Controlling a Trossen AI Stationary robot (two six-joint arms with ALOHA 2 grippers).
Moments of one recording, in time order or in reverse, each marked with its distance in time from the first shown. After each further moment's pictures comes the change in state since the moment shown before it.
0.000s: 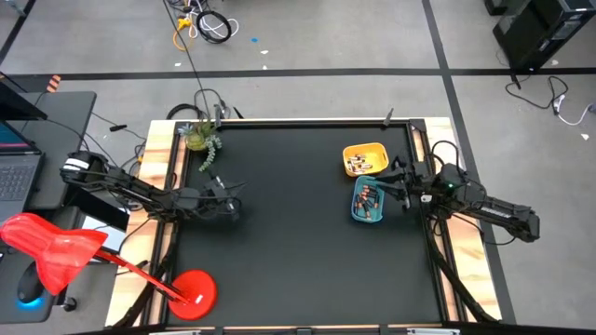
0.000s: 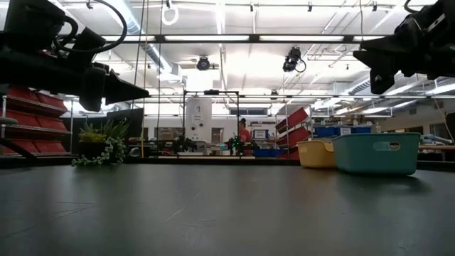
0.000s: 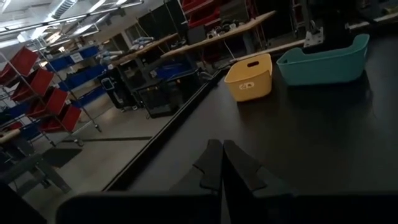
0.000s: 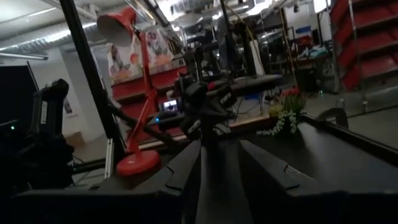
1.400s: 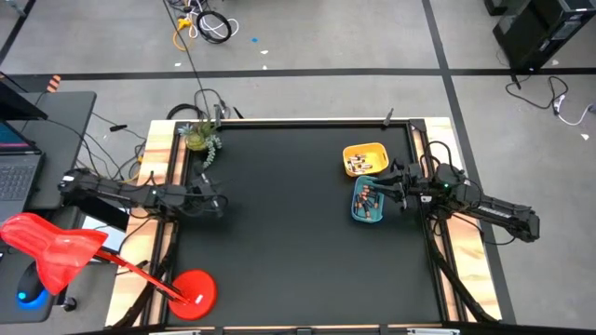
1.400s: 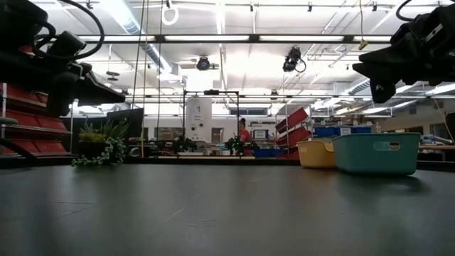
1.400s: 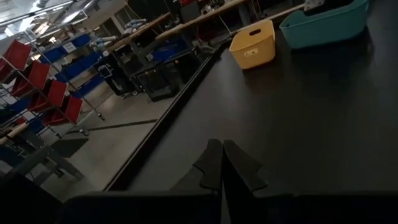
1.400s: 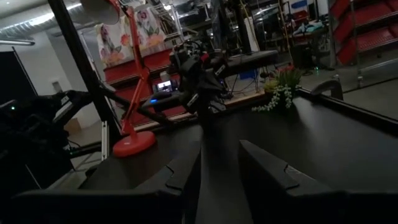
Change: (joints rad) left arm -0.001 -0.790 -0.002 -0.932 0.000 0.000; right arm 0.002 0.000 0.000 -0.102 0.002 0.000
